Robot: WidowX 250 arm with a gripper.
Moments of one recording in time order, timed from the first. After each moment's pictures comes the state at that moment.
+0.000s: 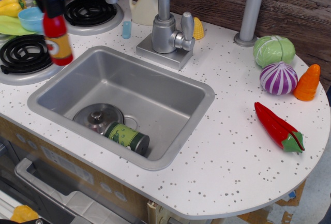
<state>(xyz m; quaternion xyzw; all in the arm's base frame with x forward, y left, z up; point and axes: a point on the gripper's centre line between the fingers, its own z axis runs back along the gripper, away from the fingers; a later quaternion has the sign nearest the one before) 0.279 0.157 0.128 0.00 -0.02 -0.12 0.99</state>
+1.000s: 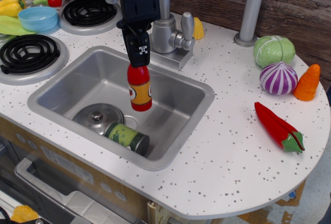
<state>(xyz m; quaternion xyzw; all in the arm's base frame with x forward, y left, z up) 0.320 0.064 0.066 -0.06 -0.01 -0.37 0.93</state>
